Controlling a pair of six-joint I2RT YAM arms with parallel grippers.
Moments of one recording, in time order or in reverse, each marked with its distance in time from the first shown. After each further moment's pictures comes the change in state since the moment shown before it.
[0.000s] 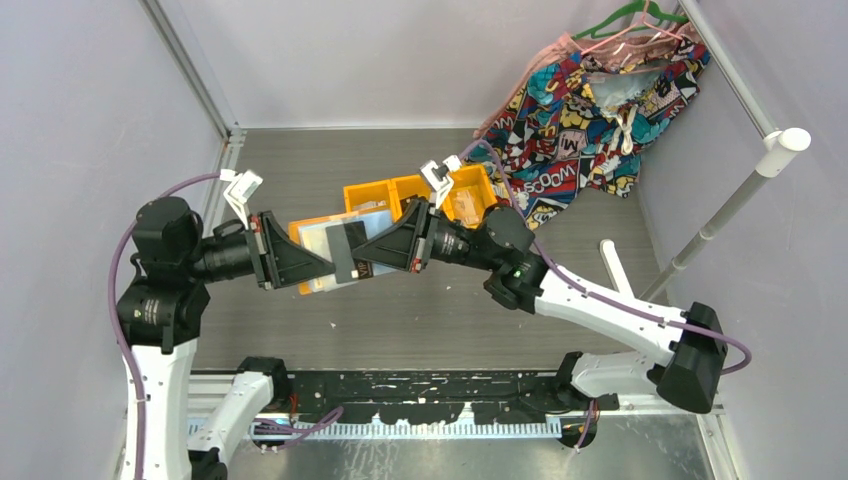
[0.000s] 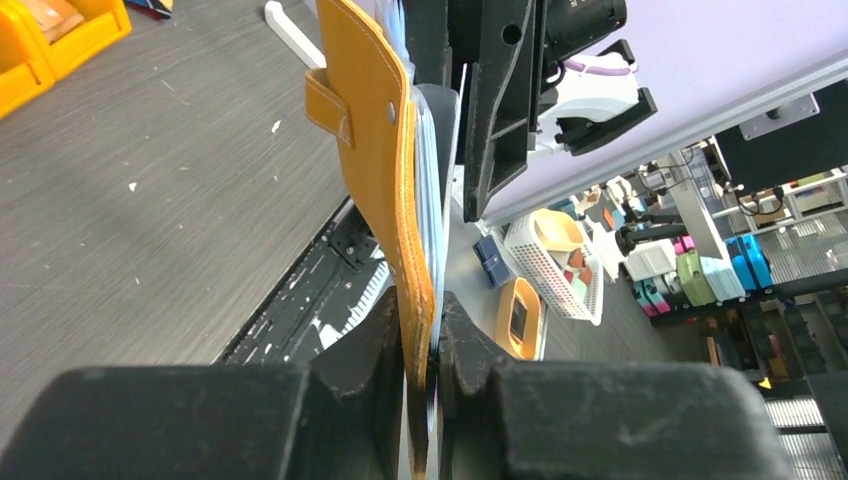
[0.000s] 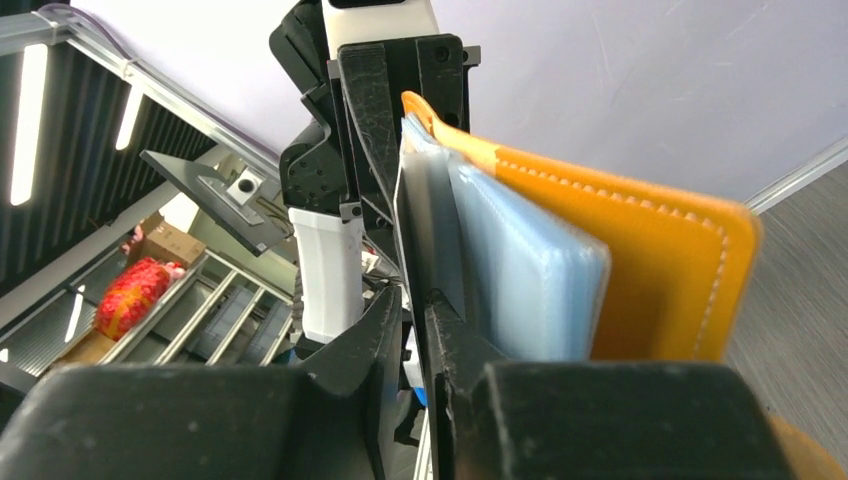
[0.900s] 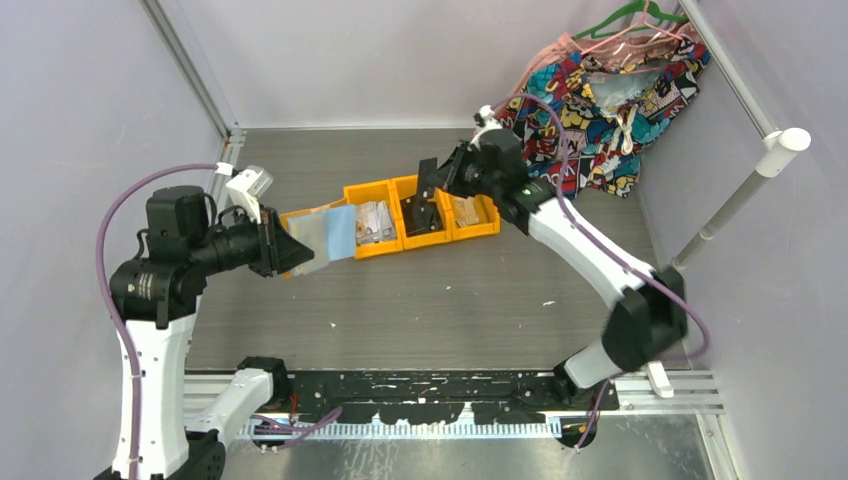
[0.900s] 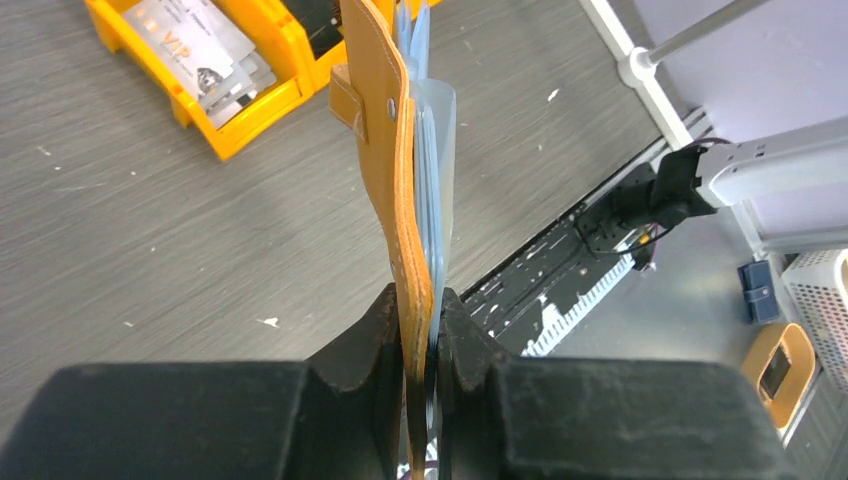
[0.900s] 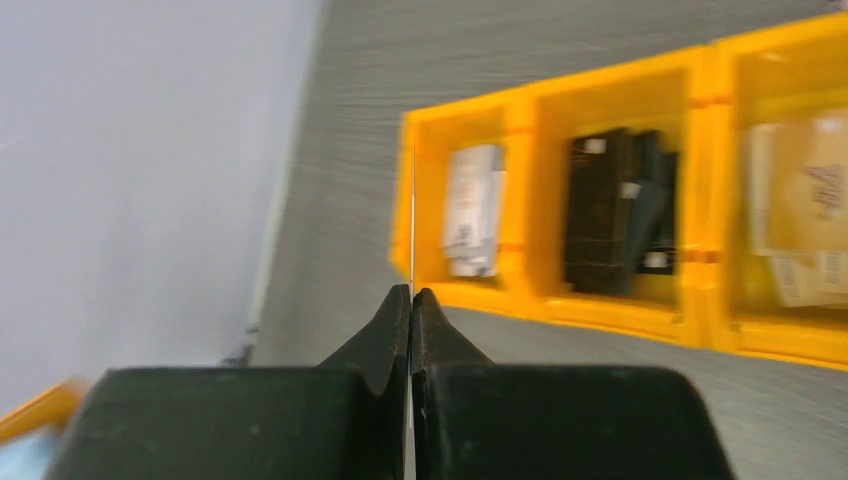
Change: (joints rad) left arm 0.000 0.102 0.140 -0.367 -0.482 0.492; right arm -0.470 0.183 0.260 -0.747 0.251 -0.357
